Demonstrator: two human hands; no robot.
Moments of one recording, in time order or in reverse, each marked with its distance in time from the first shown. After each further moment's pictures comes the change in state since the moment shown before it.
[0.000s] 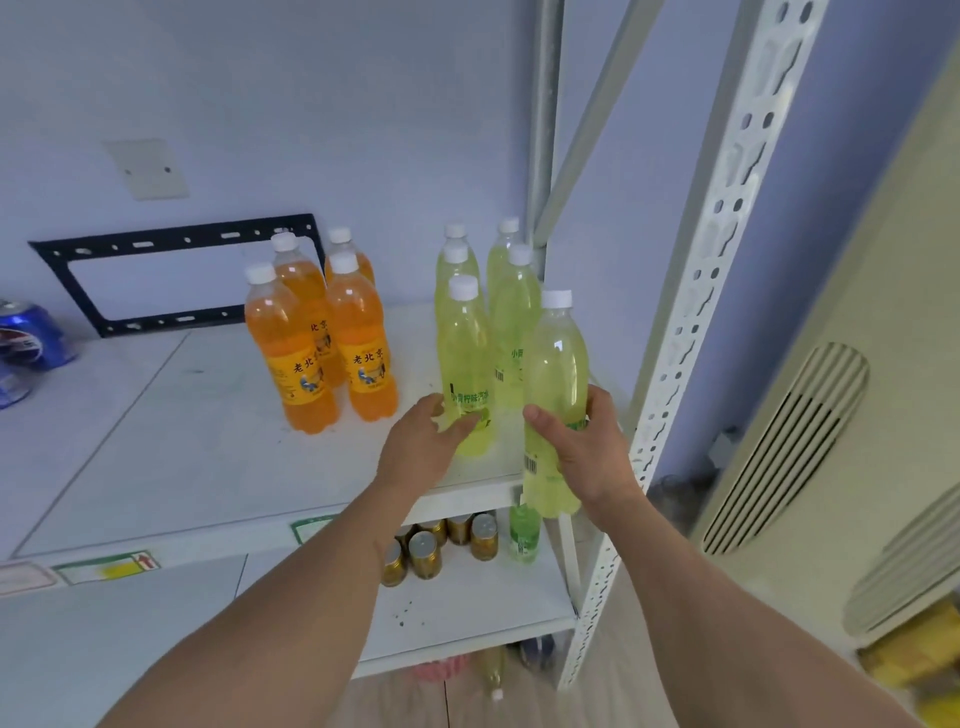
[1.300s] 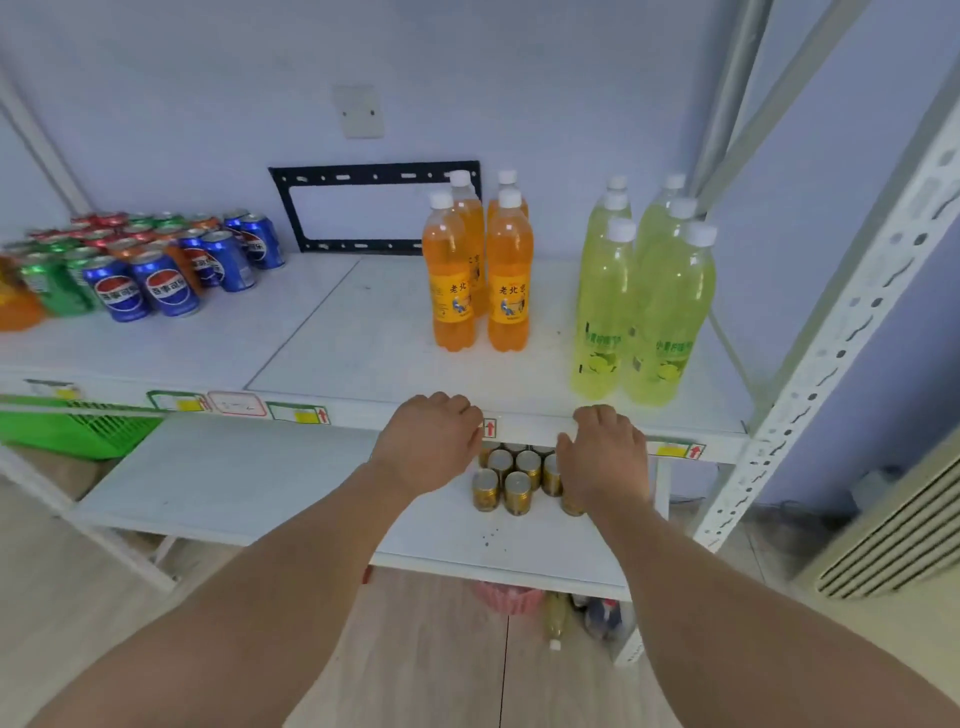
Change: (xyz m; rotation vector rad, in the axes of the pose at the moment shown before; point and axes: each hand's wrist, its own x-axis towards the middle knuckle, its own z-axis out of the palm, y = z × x) left_hand -0.127 -0.075 -0.090 1.028 0.267 0.540; right_hand -0.060 0.046 0.084 -1.135 -0.242 -0.353
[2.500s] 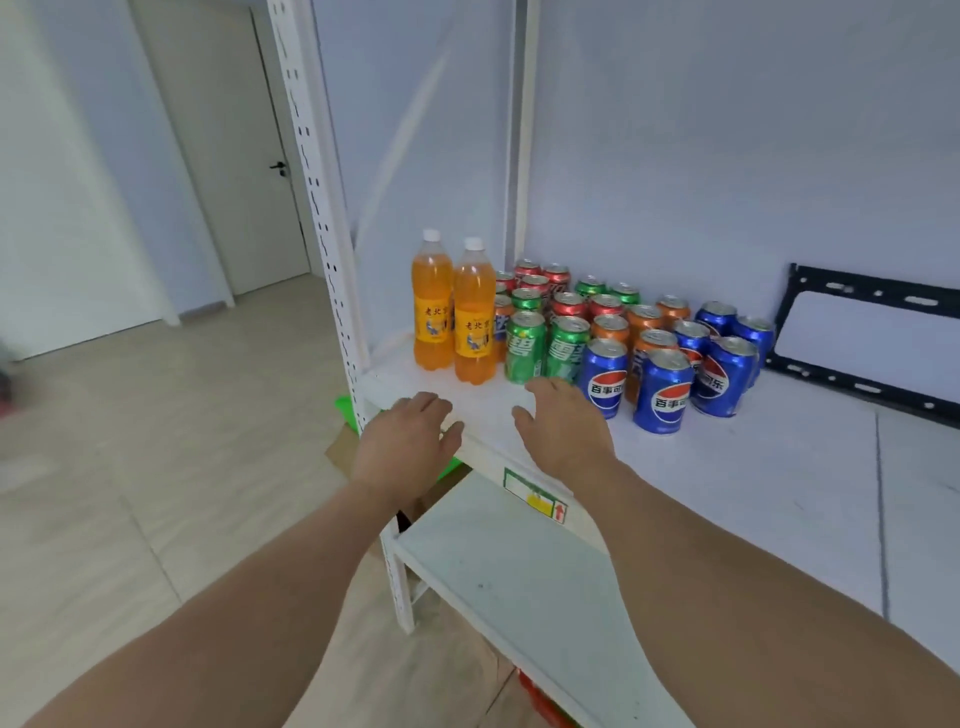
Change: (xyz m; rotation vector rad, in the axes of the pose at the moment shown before) left_hand -0.336 -0.631 0.019 0.083 -0.024 -0.838; right_hand 0.130 -0.764 0.156 0.163 -0.145 -0.723
